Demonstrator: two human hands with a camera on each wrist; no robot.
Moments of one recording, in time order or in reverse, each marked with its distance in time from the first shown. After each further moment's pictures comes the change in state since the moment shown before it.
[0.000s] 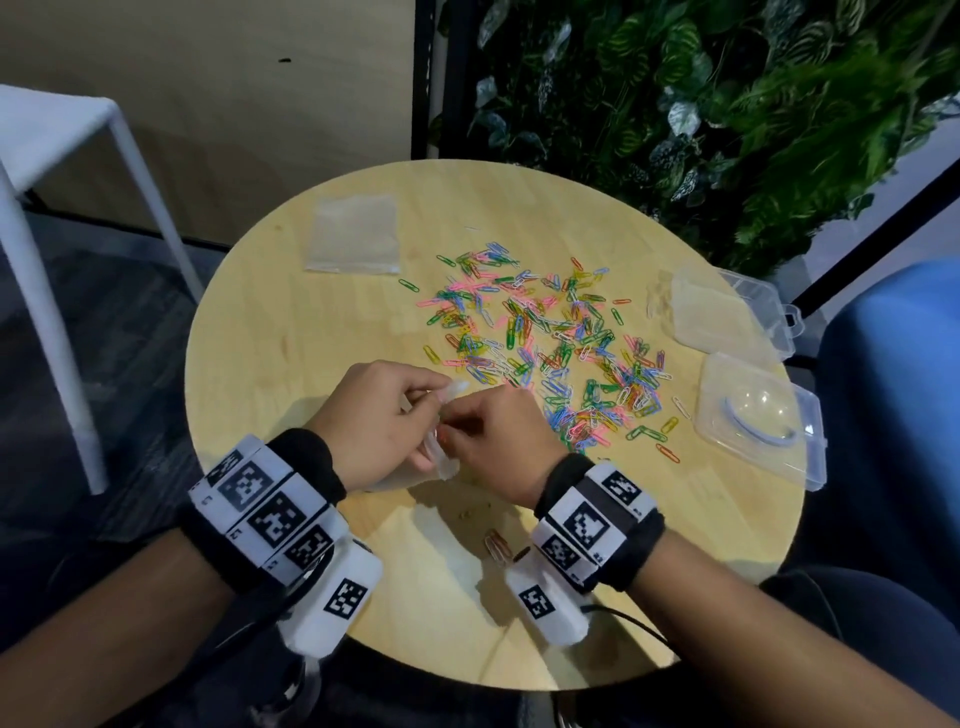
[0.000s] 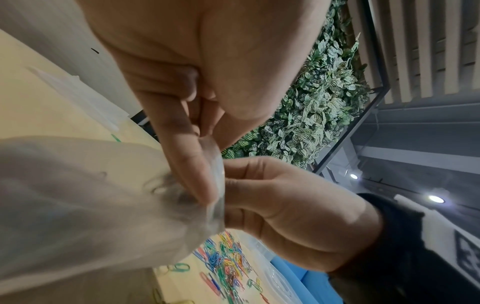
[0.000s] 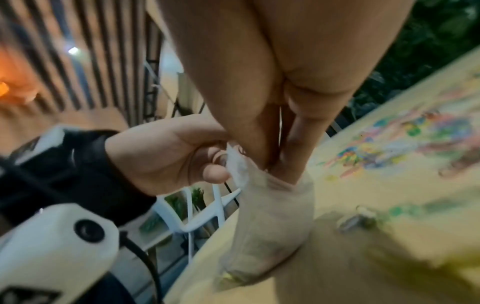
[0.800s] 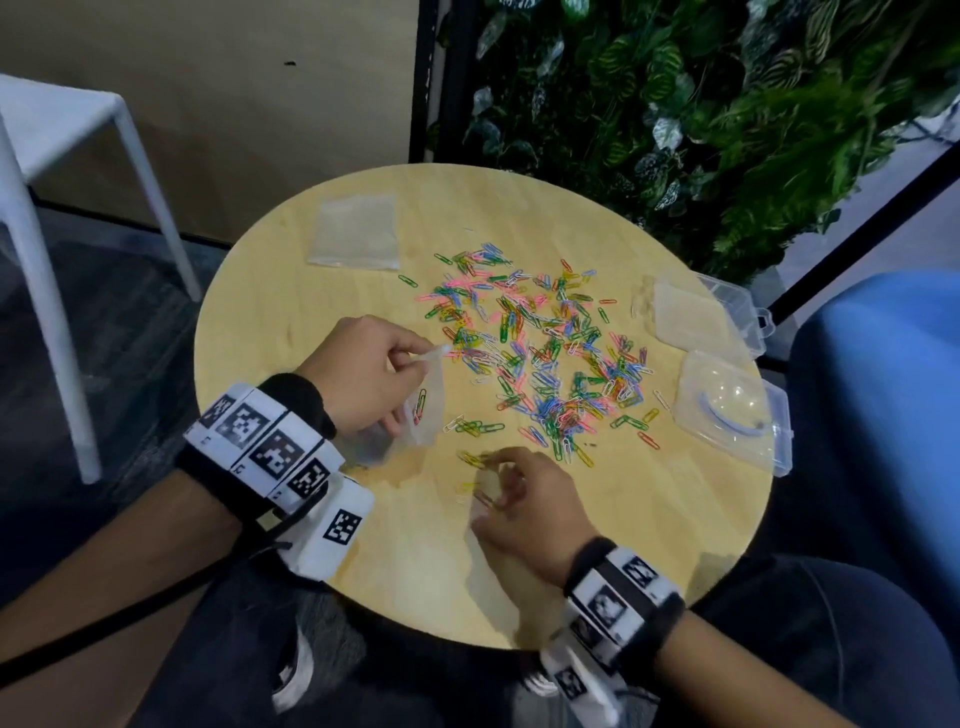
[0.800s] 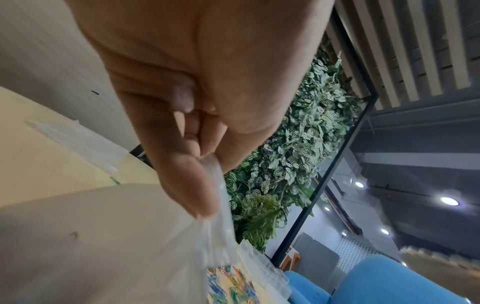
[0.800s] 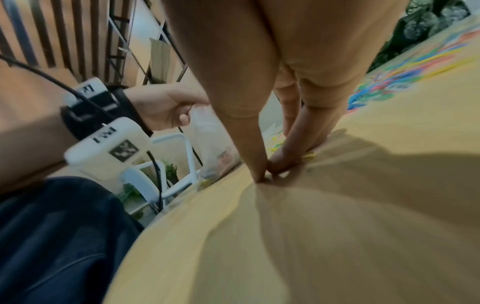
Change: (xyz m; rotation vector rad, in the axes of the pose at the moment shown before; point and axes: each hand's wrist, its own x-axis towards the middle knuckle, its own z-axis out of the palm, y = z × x) left_hand -0.003 0.013 -0.029 0.047 -0.024 -0.028; right_hand -0.078 0.047 0.034 0.022 0.049 0.326
